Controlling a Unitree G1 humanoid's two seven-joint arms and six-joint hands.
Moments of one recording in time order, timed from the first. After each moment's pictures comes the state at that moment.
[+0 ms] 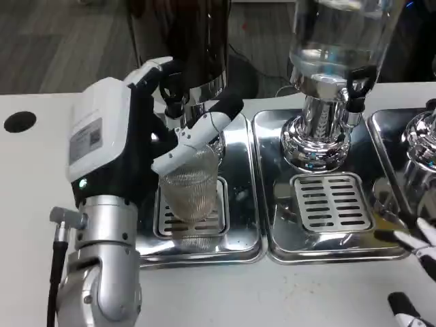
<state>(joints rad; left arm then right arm) -0.05 0.14 -0.25 -0.44 0.84 0.37 0.07 0.63 -0.45 -0.23 -0.09 -0.33 -0.81 0.06</state>
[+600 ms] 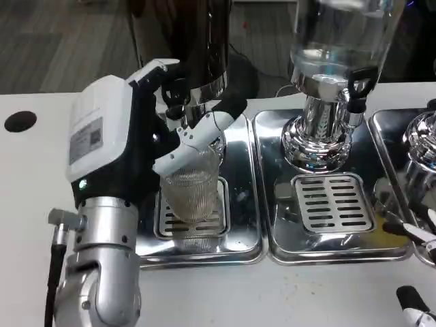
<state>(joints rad) -0.03 0.14 -0.27 -0.48 0.85 0.37 0.06 0.63 -0.45 -0.25 -0.09 -0.32 -0.84 0.05</state>
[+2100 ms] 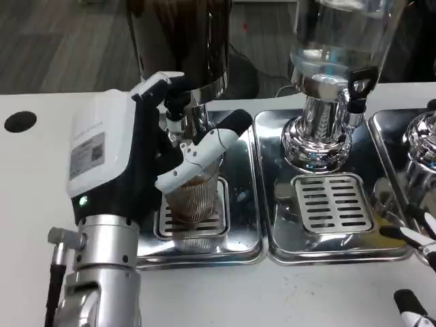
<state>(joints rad) 0.05 0.14 -0.29 -0.53 0.88 0.34 0.06 0.64 -0.45 -0.25 -0.09 -0.32 -0.84 0.06</state>
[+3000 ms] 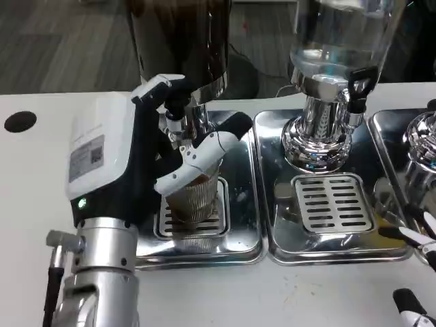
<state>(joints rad) 0.06 0.14 -0.29 -0.54 0.87 0.33 0.06 0.63 -0.45 -0.25 -0.09 -0.30 -0.83 0.08</state>
